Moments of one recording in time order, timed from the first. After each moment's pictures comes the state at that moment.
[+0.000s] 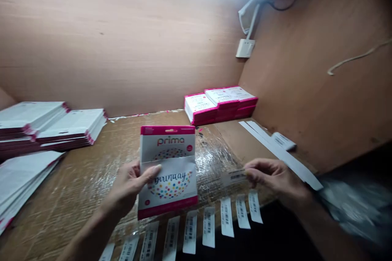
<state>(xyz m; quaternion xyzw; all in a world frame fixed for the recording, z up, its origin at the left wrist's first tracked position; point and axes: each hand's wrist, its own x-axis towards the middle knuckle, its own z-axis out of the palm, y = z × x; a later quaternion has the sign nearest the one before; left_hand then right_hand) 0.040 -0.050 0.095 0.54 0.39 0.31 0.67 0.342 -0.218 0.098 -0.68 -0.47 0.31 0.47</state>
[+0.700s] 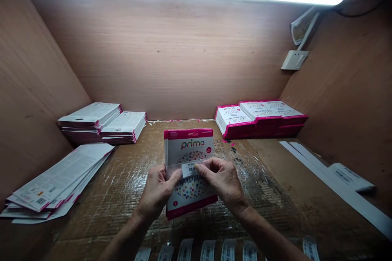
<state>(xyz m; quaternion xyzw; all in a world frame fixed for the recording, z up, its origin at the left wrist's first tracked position) 0.011 -0.034 0.076 0.54 0.43 0.41 0.59 0.185 -0.068 0.072 -0.63 -0.49 0.31 0.52</state>
